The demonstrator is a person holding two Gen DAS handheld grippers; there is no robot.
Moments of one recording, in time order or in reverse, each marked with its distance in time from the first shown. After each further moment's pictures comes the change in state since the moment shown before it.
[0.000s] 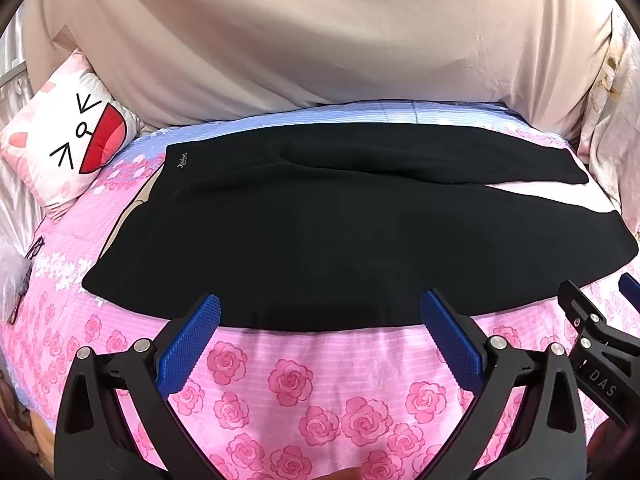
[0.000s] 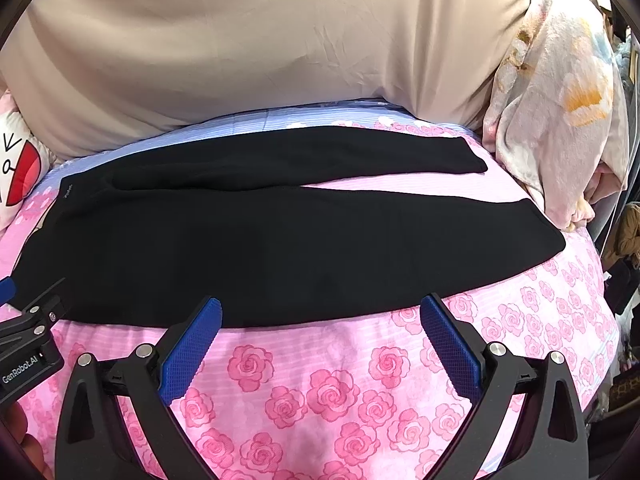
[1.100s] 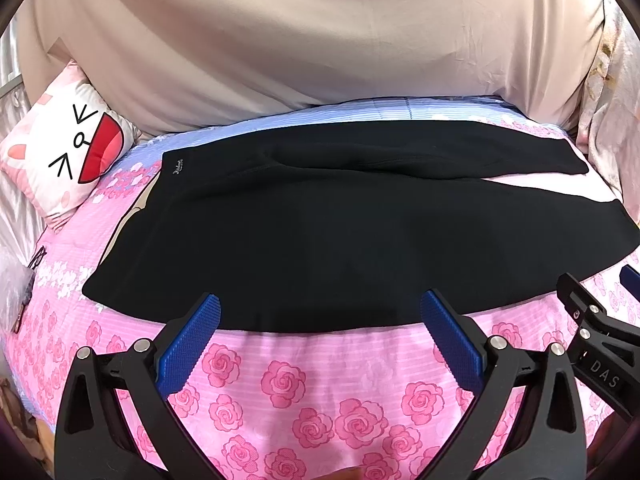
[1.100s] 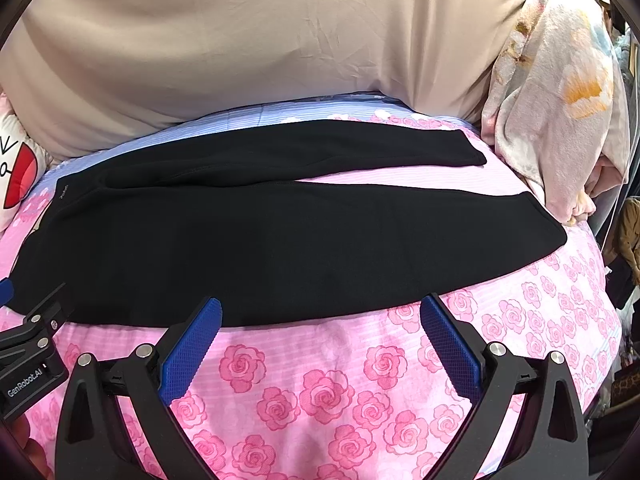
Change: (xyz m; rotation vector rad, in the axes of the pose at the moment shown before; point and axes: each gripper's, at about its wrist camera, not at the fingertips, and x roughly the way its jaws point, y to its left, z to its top) left arm 0.001 -0.013 0.001 0.033 -0.004 0.015; right arm 0.008 -0.007 -0.005 0.010 0.016 0.001
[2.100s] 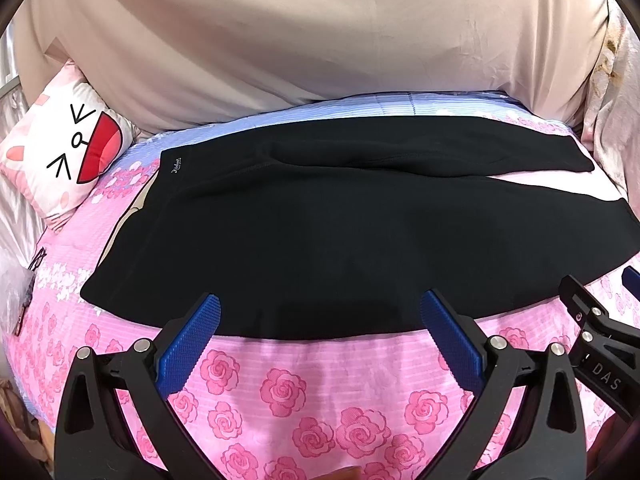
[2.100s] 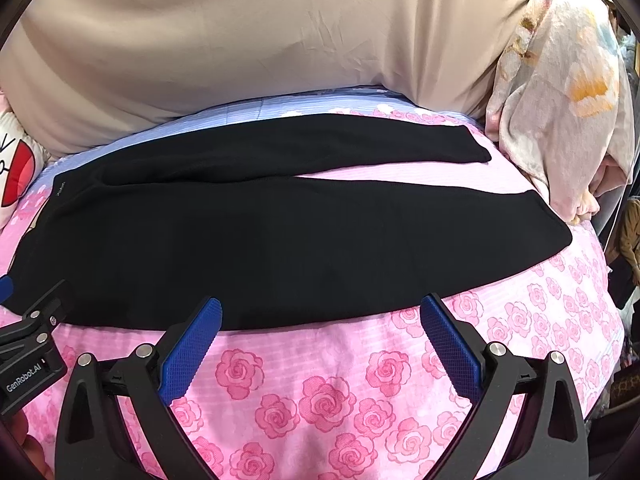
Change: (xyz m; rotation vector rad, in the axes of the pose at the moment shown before) left arm 0.010 -0.001 0.005 0.002 0.020 0.012; right arm 0.011 0.004 0.003 -0.004 0.023 -0.001
